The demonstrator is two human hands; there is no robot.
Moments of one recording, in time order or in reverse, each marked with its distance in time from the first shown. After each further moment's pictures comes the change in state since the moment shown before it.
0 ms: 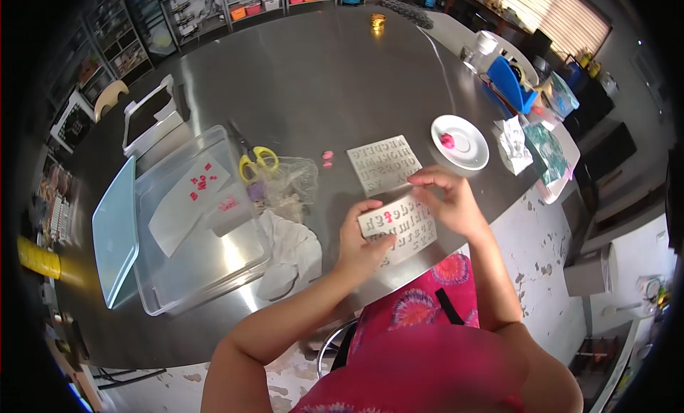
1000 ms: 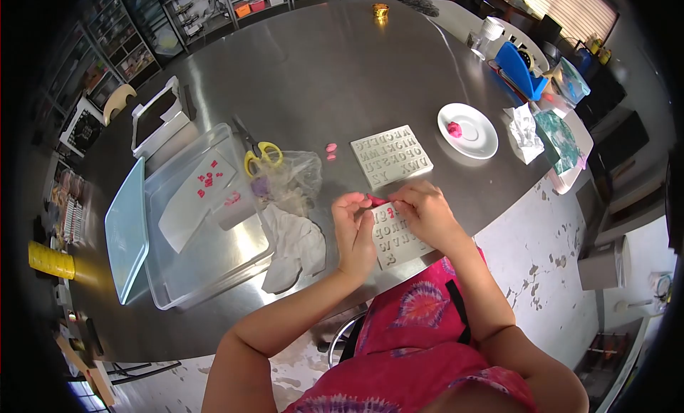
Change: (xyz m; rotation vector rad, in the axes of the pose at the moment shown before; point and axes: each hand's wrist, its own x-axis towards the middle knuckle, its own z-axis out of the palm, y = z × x) left_hand -0.003 -0.013 -0.006 0.089 0.166 0.301; right_hand -0.022 0.008 0.046 -0.295 -0.008 -0.041
